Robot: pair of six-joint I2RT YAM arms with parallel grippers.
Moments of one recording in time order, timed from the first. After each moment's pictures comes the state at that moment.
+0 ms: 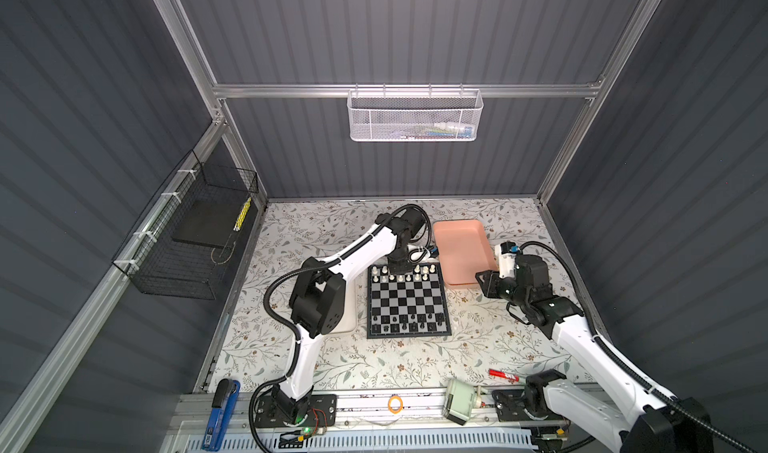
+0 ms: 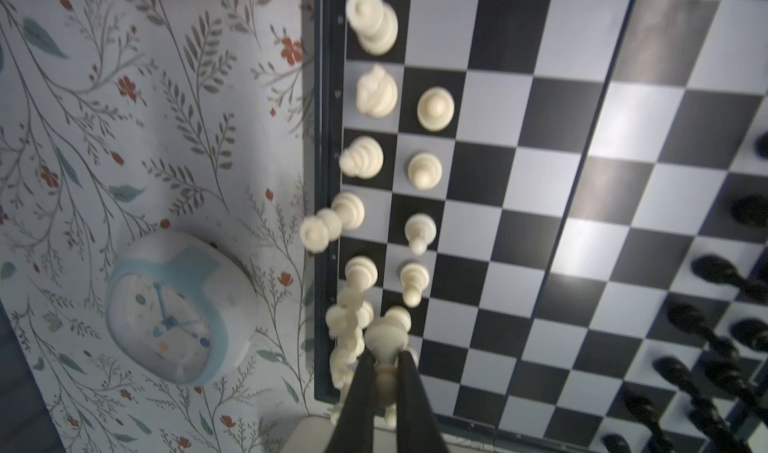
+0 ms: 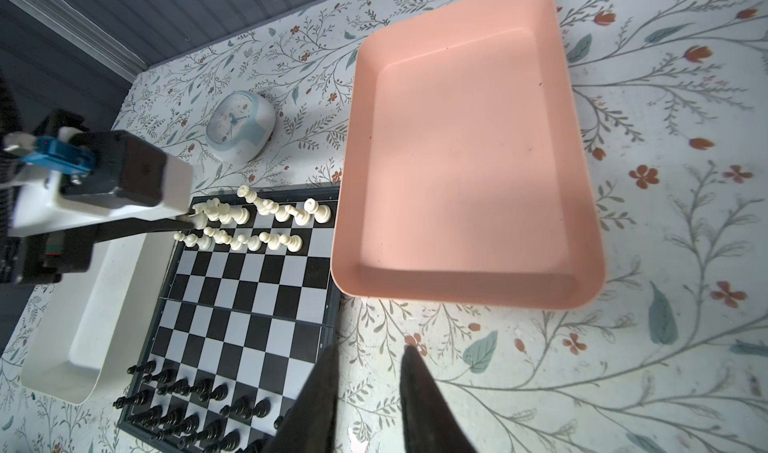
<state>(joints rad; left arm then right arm) -0.73 2.15 1.93 -1.11 -0.04 0.82 0.24 0.96 0.60 -0.28 -0.18 0.35</state>
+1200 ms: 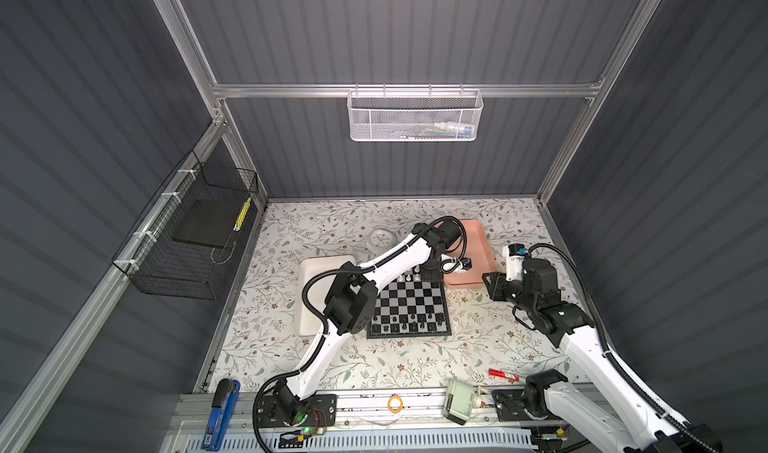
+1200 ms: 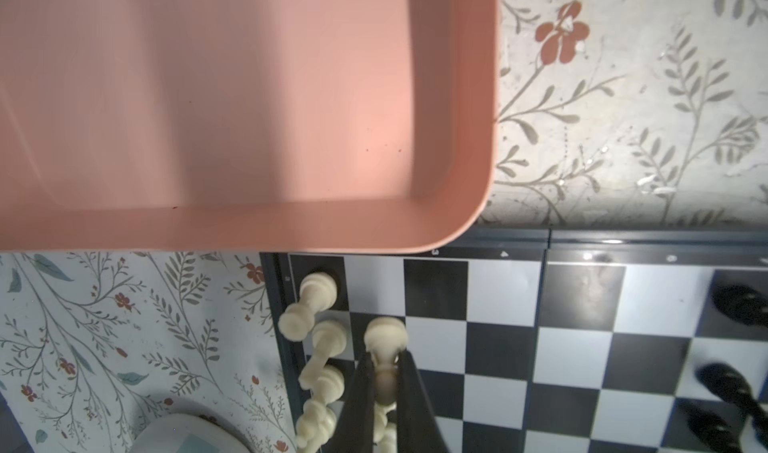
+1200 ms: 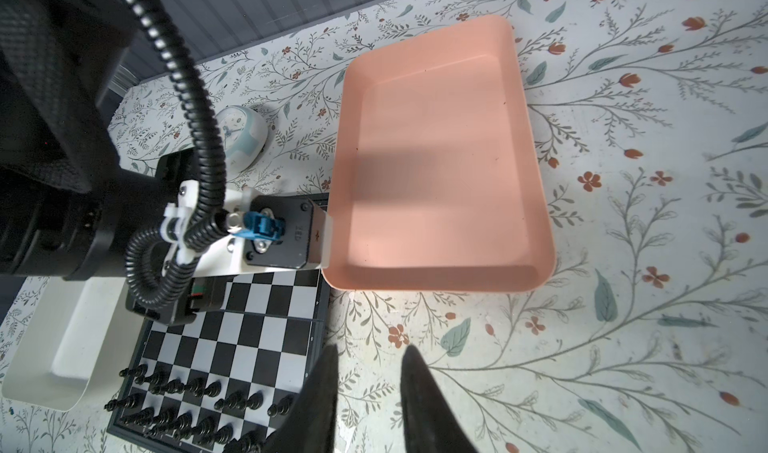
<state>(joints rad) -0.87 2.38 2.21 -1.13 -0.03 0.81 0.24 0.87 0.60 -0.34 -0.13 0.34</state>
